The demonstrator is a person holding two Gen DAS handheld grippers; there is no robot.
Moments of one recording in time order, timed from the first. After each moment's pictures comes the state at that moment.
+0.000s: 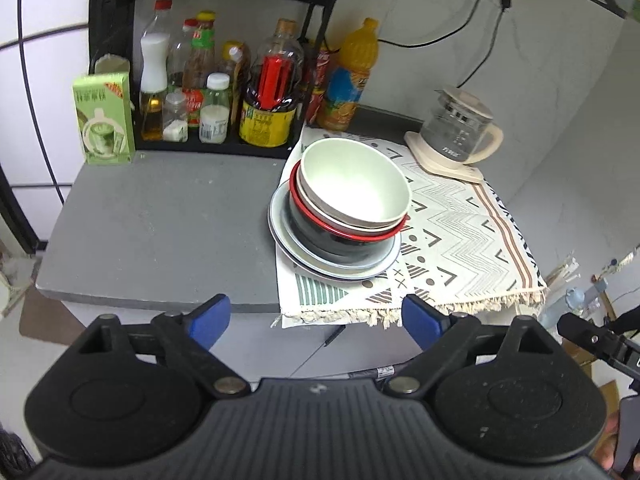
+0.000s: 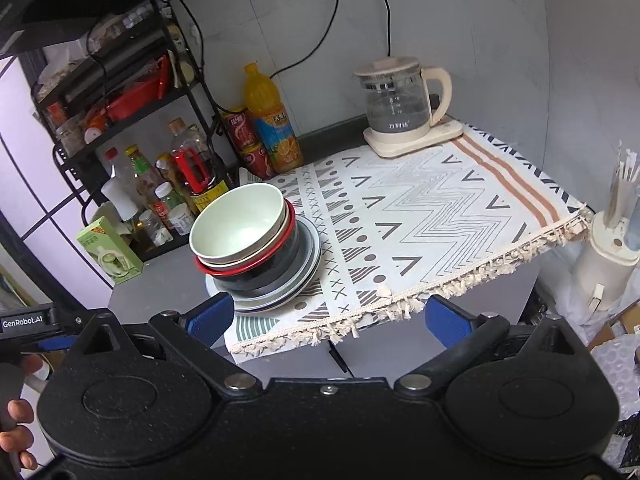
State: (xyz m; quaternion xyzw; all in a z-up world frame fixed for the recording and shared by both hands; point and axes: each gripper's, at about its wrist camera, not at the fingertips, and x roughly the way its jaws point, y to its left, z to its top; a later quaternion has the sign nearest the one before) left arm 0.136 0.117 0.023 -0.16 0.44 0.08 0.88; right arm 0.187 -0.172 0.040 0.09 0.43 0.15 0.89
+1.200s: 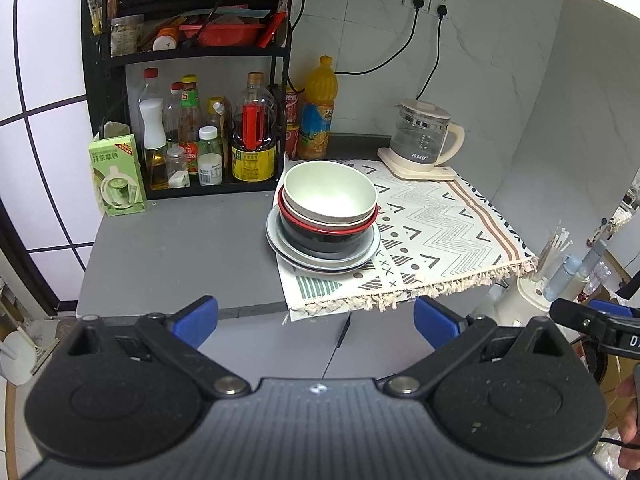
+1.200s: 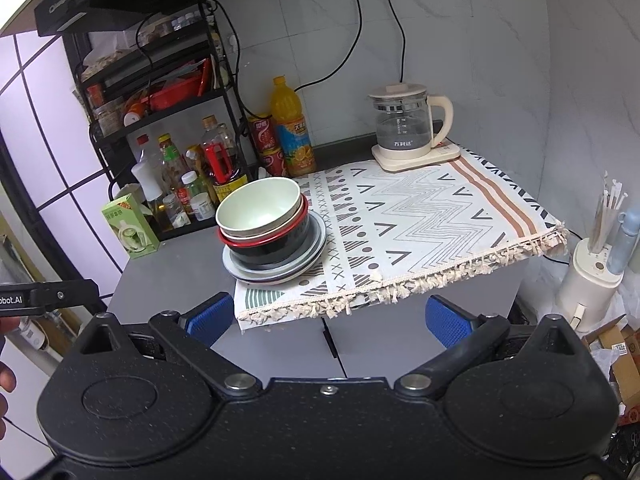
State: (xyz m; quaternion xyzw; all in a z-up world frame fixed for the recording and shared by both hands) left arm 0.053 0.077 0.061 -0.08 0.39 0.06 0.92; right arm 0.112 -0.188 0.066 0.05 0.39 0.17 0.90
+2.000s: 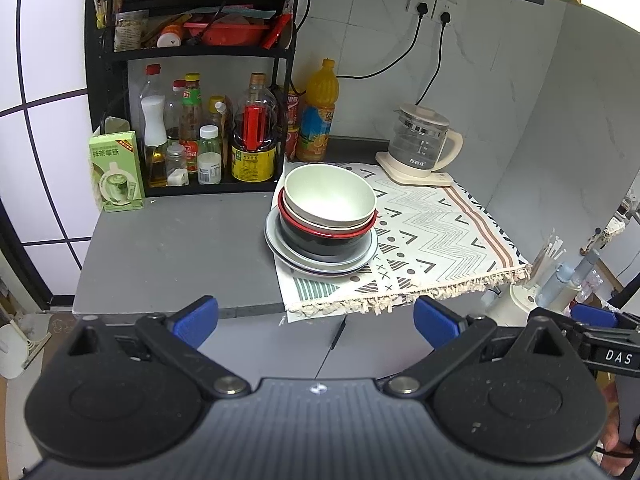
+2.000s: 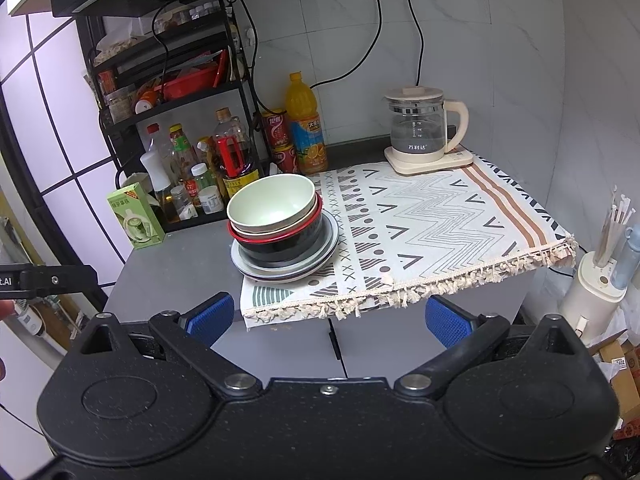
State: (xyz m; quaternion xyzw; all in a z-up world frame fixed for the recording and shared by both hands) left arm 0.050 0.086 0.065 -0.10 0.39 0.06 0.92; right arm 0.111 -0.174 0.065 0.03 0.39 0.18 0.90
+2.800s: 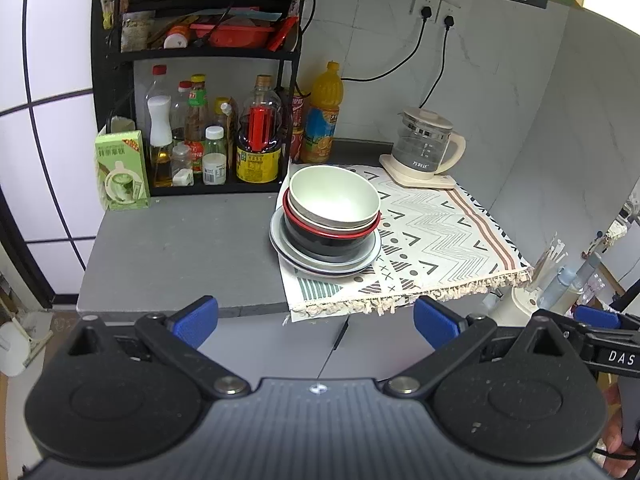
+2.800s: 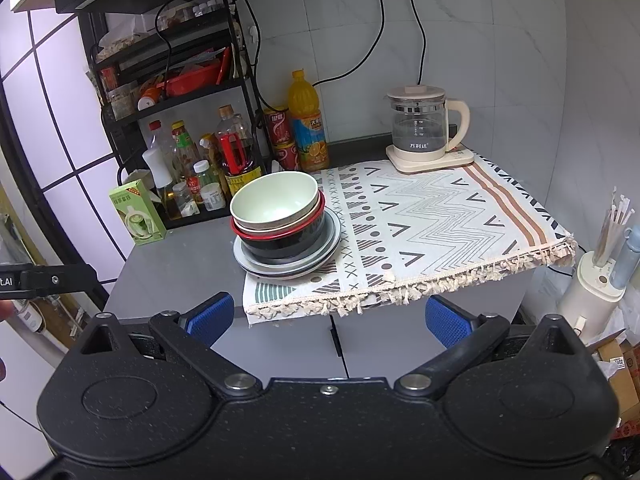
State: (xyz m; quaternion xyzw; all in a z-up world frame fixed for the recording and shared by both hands) left arm 0.046 0.087 0.067 -0.10 0.38 0.06 0.92; right arm 0.110 -0.174 0.067 0.02 0.39 0.18 0.90
